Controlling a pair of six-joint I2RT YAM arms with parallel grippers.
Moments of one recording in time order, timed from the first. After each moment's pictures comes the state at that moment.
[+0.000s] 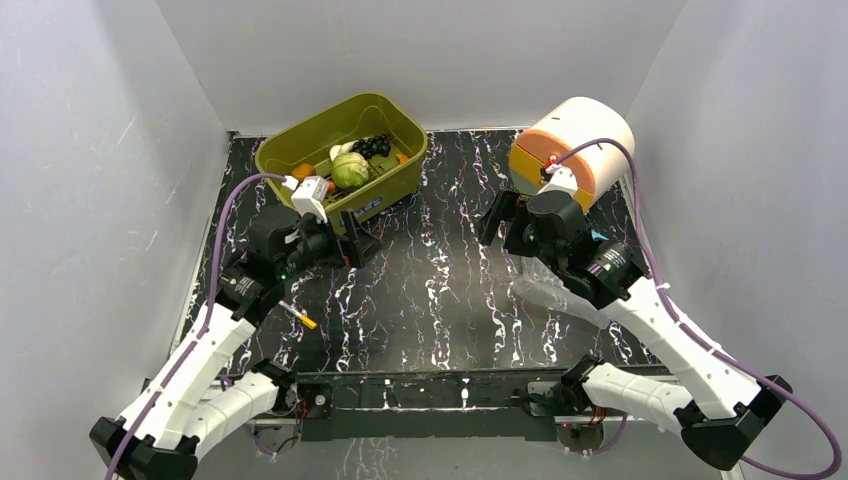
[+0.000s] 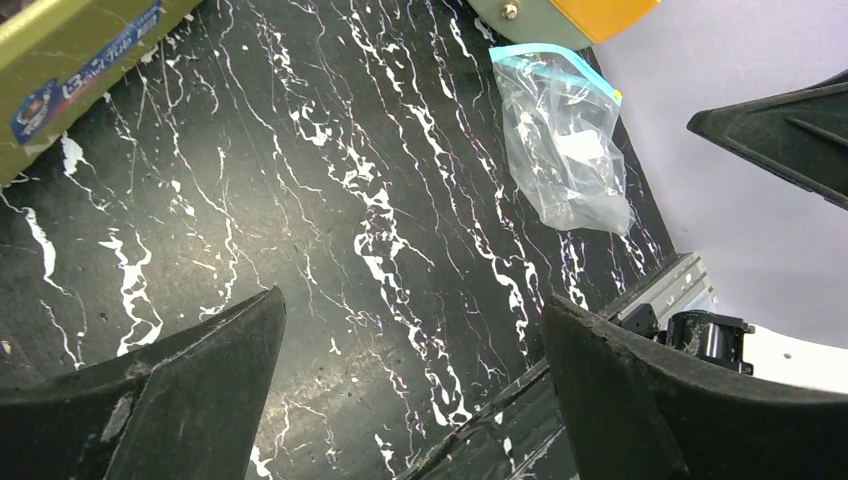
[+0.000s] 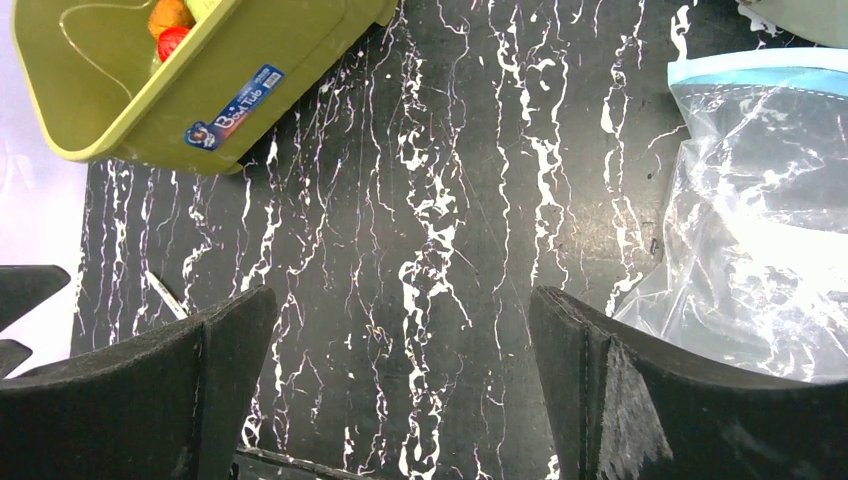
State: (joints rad) left arm -0.48 0.86 0.89 -0.46 0.24 -0.51; right arm 0.67 0.98 1.11 -0.68 0.30 0.68
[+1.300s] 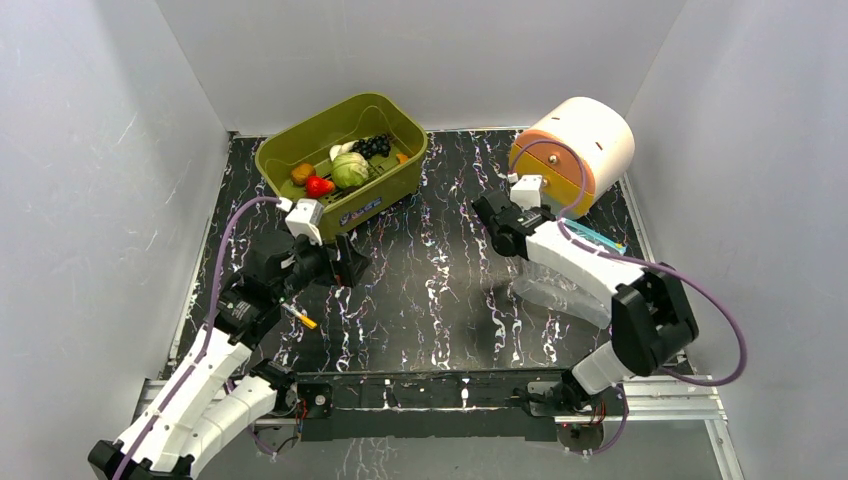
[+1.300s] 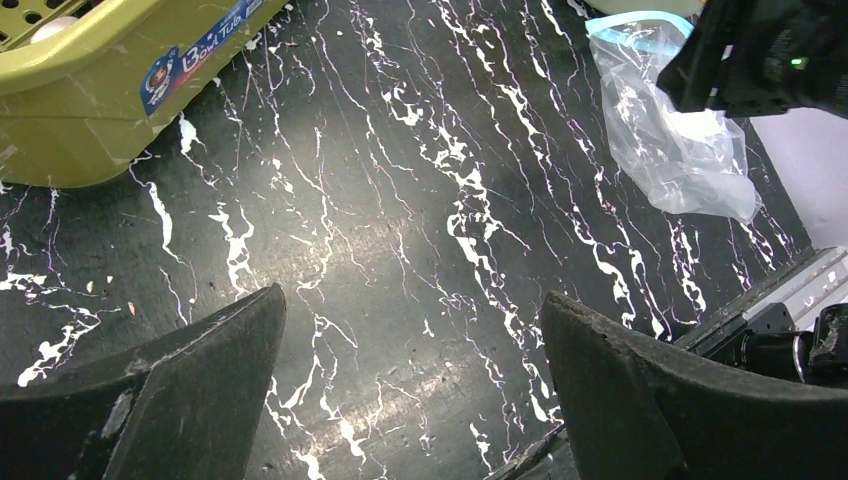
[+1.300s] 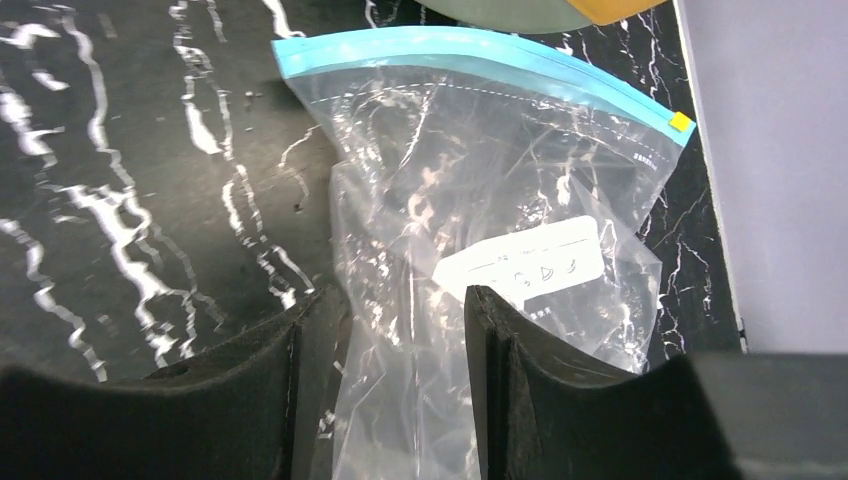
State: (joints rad) left arm -0.48 0.71 0.73 -0.45 0.11 -0.36; right arm 0.58 1.47 1.08 -0.73 0.79 0.56
